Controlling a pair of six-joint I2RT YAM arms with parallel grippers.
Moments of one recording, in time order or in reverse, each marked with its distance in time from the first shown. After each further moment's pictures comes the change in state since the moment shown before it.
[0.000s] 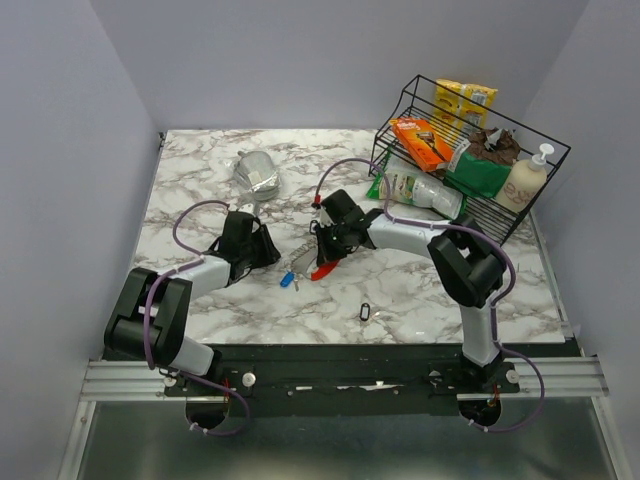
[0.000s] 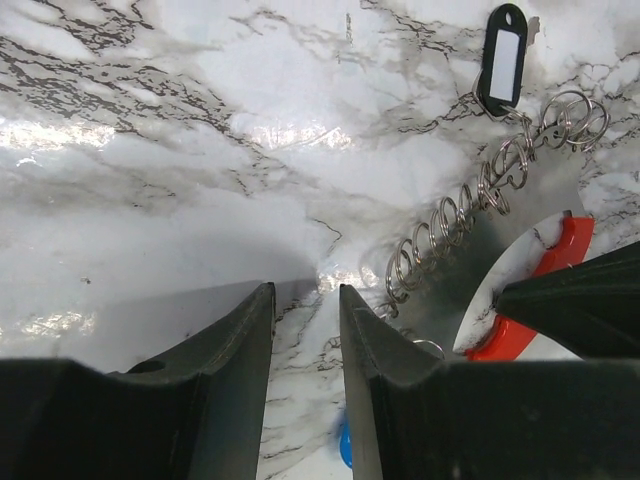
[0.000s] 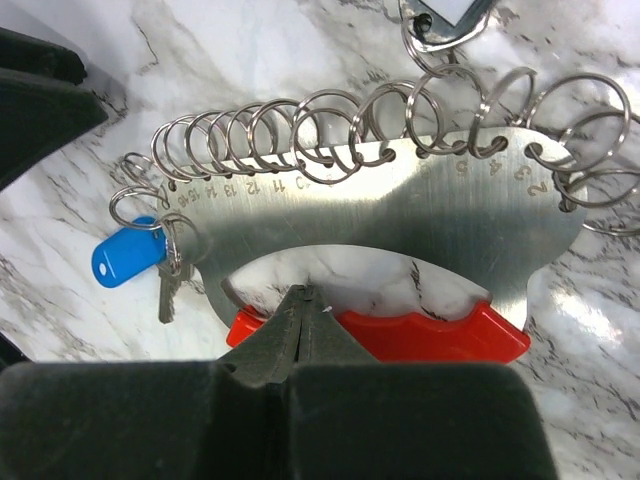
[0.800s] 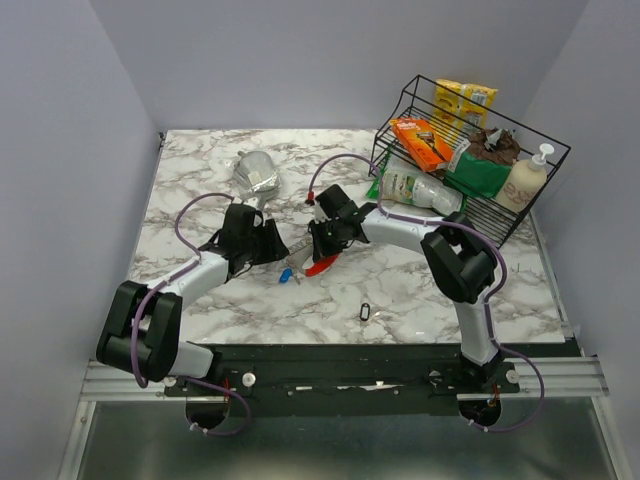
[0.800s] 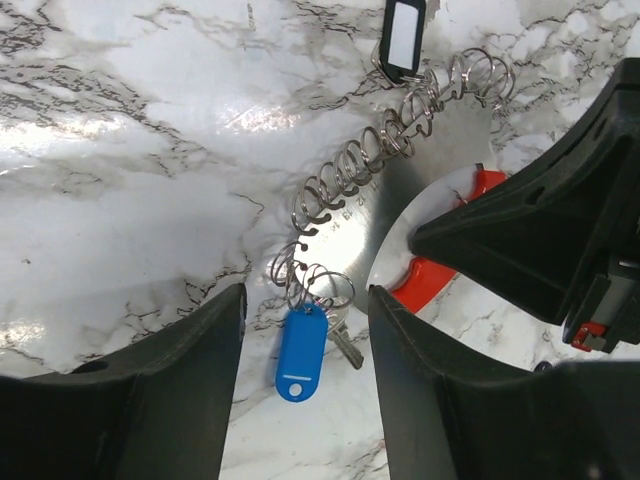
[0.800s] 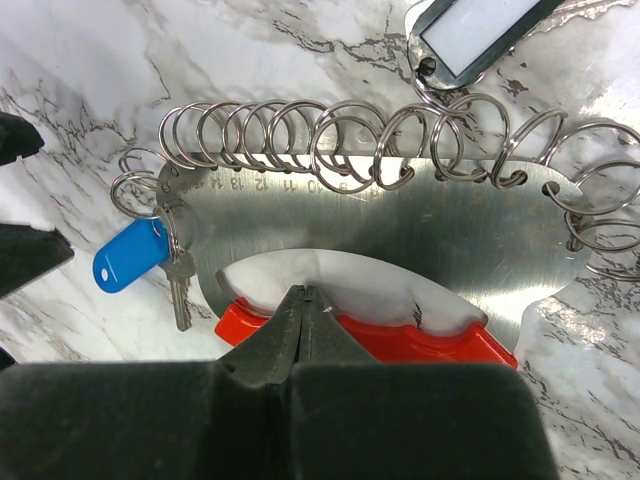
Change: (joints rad) left arm -0.024 -0.085 0.083 -0.170 0.071 0.001; right arm 0.000 0.059 0.102 -0.066 -0.010 -0.048
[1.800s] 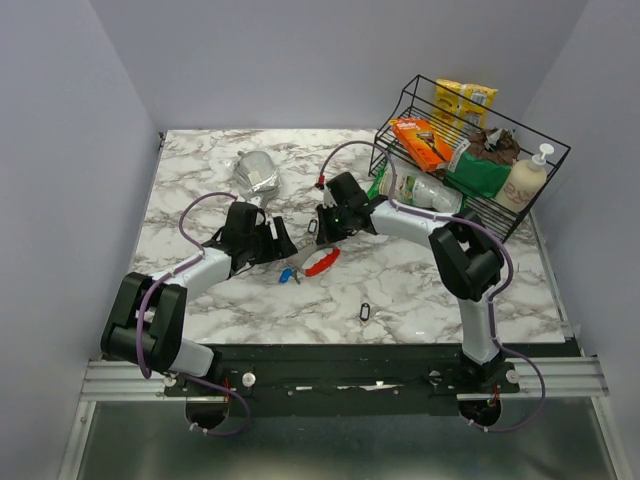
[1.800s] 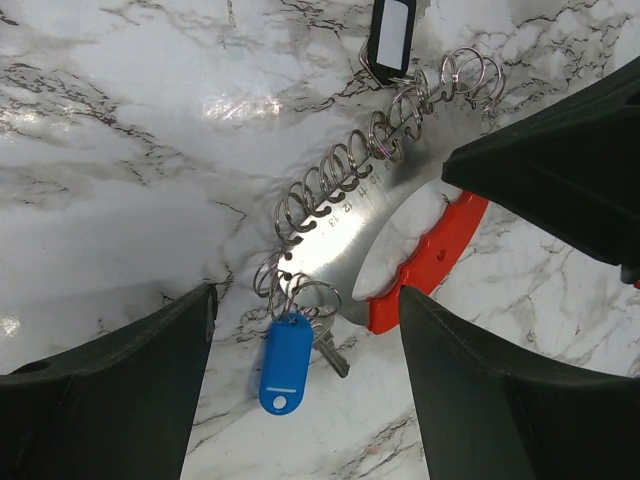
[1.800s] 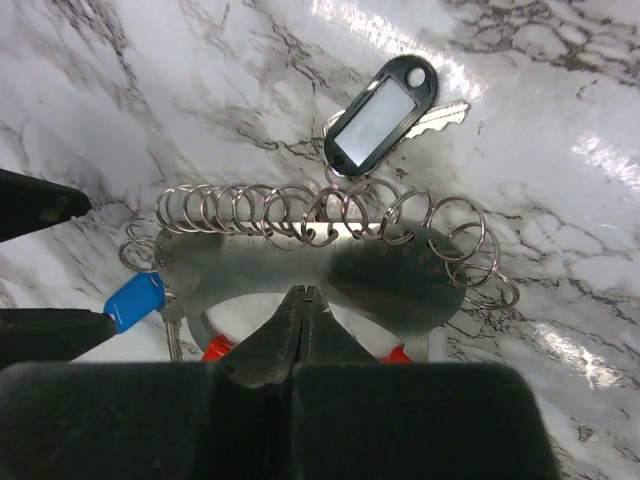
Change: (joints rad) left arm -0.001 0.051 0.018 0.018 0.034 -0.026; right arm -0.074 -0.035 -0.006 0.096 -0.005 0.013
